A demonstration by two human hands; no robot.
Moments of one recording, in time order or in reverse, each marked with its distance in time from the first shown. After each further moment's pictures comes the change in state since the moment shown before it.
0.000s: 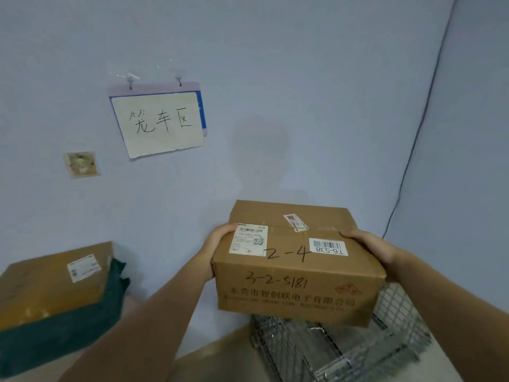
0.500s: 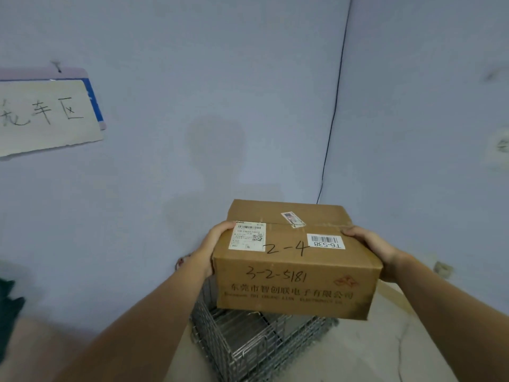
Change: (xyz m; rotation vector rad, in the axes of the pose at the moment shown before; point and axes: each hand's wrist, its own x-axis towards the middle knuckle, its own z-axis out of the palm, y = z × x) left_hand 0.021 -0.086 0.235 0.076 -0.133 -0.095; right_hand -0.127 0.081 -0.210 0.179 0.234 0.049
